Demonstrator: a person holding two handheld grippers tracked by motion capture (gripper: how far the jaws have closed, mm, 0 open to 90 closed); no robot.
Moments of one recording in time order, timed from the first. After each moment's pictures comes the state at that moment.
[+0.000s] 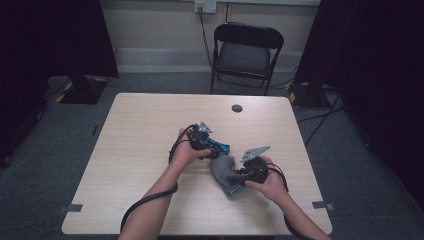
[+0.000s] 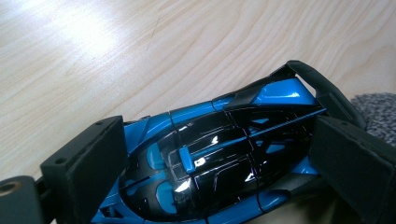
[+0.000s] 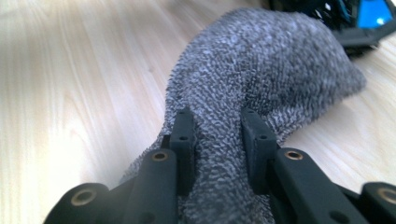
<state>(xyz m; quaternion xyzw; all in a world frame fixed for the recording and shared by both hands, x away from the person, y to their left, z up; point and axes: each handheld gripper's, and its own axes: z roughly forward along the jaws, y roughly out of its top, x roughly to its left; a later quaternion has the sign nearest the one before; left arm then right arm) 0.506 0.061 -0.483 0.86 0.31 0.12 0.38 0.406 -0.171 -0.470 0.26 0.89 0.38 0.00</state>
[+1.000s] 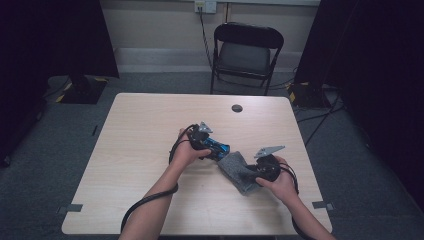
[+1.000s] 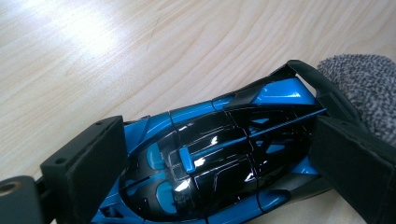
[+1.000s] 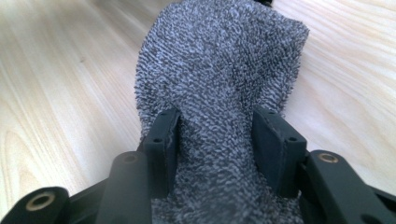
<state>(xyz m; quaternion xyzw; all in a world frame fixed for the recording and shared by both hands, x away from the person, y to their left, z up) 0.505 0.060 -0.483 0.86 0.31 0.12 0.38 0.410 -0.209 -0.475 0.35 0.86 0.37 0.05</state>
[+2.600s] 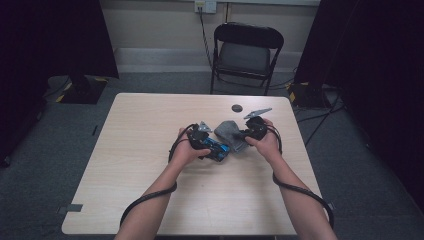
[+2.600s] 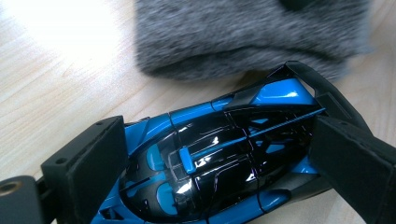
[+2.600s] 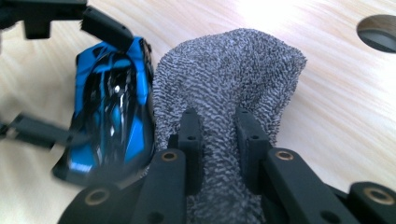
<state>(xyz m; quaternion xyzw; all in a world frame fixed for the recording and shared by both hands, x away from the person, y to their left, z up) 0.507 0.061 -0.482 0.86 0.31 0.11 0.38 0.536 -0.182 -0.452 0.35 0.85 0.38 0.09</state>
